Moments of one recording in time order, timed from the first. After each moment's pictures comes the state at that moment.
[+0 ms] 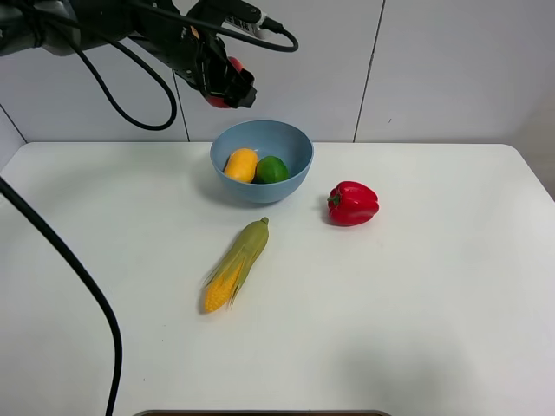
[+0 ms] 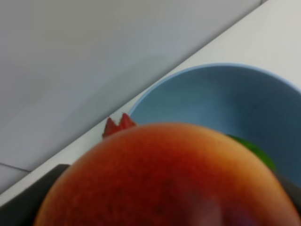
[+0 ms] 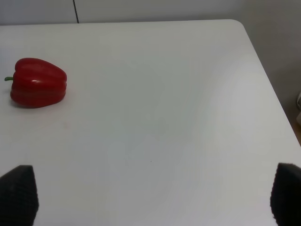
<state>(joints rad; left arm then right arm) -0.47 2.07 -1.81 -0.06 0.57 0.31 0.02 0.00 -0.57 -0.08 1.10 0.10</state>
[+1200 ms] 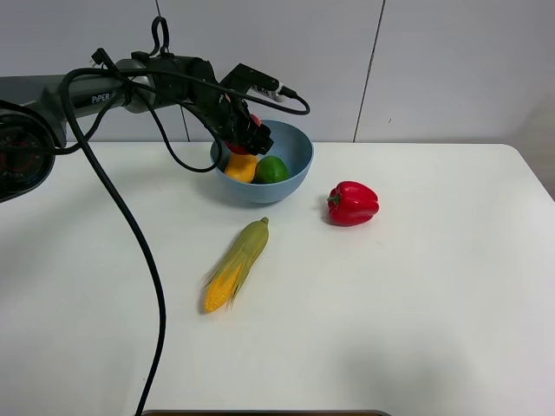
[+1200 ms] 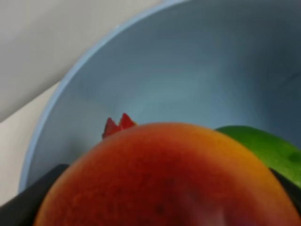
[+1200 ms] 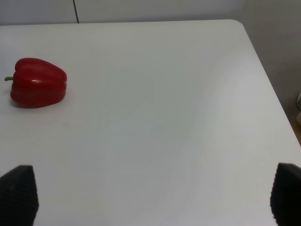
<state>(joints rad) -0.47 2.33 -1.90 -0.11 0.48 0.31 0.02 0.00 -0.57 -0.08 1.10 0.10</state>
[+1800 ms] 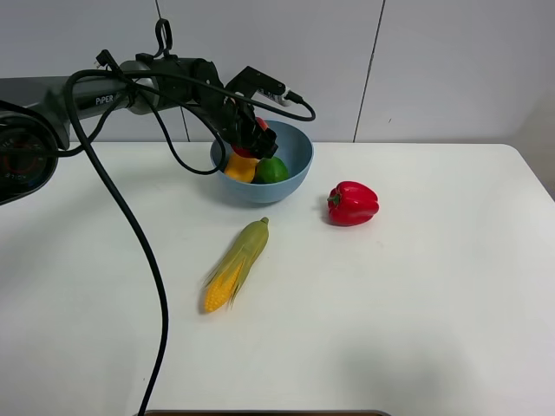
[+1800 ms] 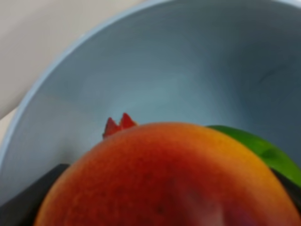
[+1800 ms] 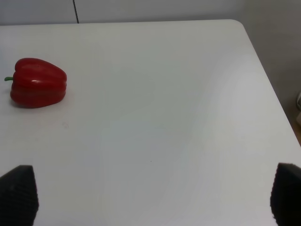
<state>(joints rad) -0.49 2.33 -1.90 -0.15 0.49 0.40 0.02 0.00 -0.57 -0.08 1.10 0.10</state>
